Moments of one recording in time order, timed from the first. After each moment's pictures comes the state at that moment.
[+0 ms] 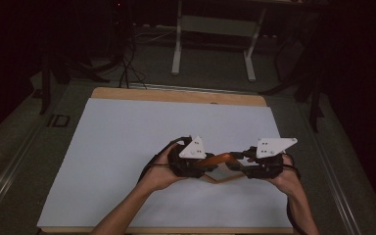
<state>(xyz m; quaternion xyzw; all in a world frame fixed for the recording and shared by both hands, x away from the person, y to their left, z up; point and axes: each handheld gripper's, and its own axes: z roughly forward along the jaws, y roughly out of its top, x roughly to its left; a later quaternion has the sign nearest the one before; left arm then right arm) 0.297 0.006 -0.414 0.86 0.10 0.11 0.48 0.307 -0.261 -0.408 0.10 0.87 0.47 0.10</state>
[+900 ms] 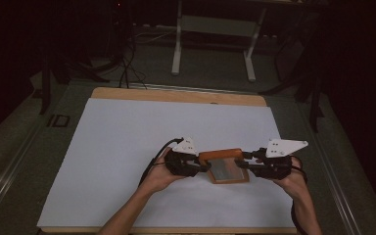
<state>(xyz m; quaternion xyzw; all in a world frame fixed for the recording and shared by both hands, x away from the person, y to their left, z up) 0.326 0.019 -0.470 0.85 0.16 0.03 0.50 0.307 -0.286 -0.416 0.14 0.86 0.48 0.12</state>
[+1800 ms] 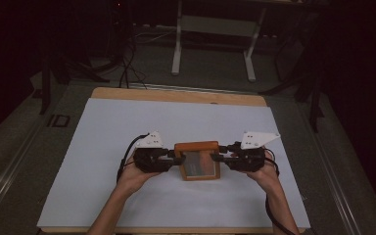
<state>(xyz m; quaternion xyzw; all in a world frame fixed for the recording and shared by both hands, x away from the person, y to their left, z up) 0.312 0.095 -0.454 0.81 0.24 0.05 0.53 0.325 -0.223 -0.422 0.14 0.84 0.52 0.09</state>
